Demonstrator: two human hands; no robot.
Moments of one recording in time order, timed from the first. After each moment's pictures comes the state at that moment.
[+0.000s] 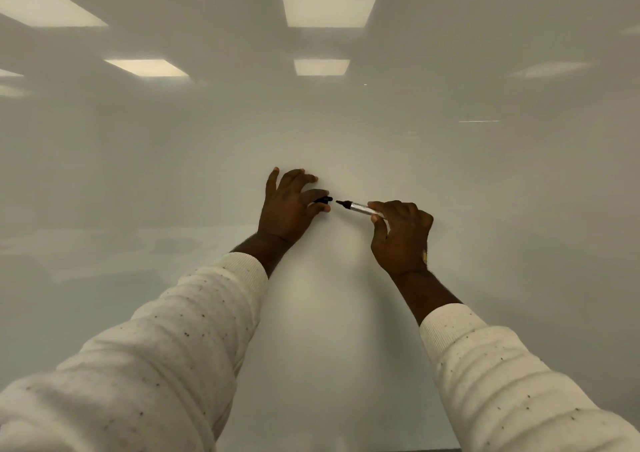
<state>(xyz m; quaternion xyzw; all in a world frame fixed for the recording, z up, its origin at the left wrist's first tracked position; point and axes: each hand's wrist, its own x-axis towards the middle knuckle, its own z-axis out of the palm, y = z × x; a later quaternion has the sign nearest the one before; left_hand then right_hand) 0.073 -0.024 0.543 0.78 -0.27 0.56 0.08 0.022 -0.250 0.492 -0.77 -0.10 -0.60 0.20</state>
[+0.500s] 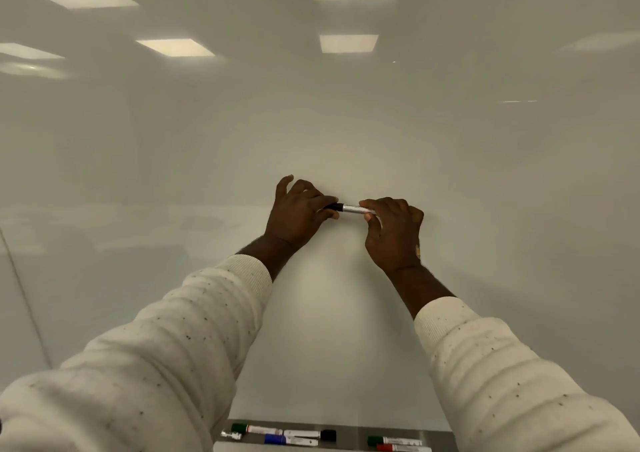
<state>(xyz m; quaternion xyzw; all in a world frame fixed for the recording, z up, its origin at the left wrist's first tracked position) 0.055 -0.018 0.503 0.81 -0.26 0.53 0.05 0.030 -0.225 0.467 -0.79 -0.15 -0.55 0.21</state>
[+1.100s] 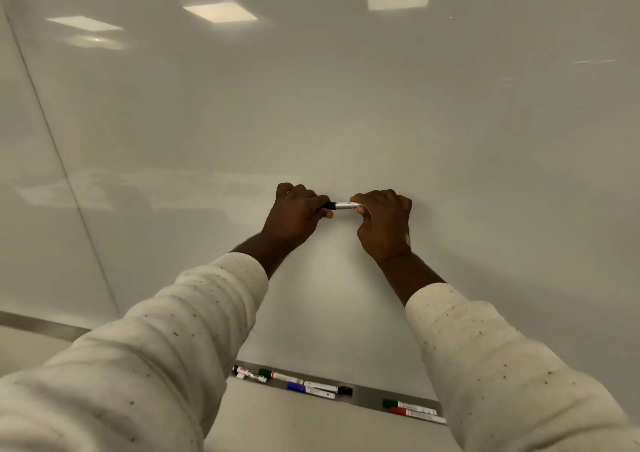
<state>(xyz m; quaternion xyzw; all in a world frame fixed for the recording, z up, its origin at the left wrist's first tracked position) 0.026 0.018 0.446 0.87 -0.20 0.45 0.03 0.040 -0.182 0.425 -0.80 -0.23 -0.51 0.24</state>
